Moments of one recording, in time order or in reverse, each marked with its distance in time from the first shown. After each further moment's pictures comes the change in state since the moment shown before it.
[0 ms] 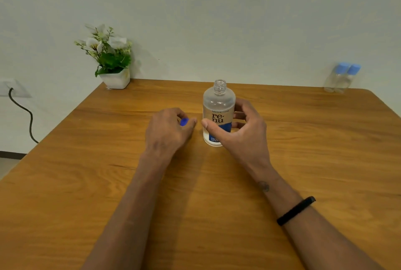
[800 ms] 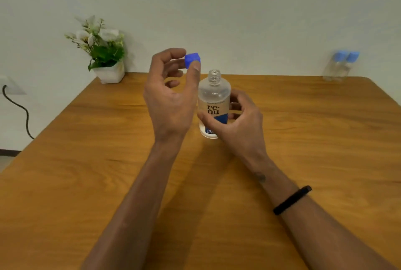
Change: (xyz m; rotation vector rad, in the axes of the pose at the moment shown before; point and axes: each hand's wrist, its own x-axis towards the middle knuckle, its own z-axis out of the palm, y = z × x) left_hand -0.019 0.065 -0.027 -0.858 0.449 0.160; right_hand -0.002 0.000 0.000 0.050 -0.018 0.023
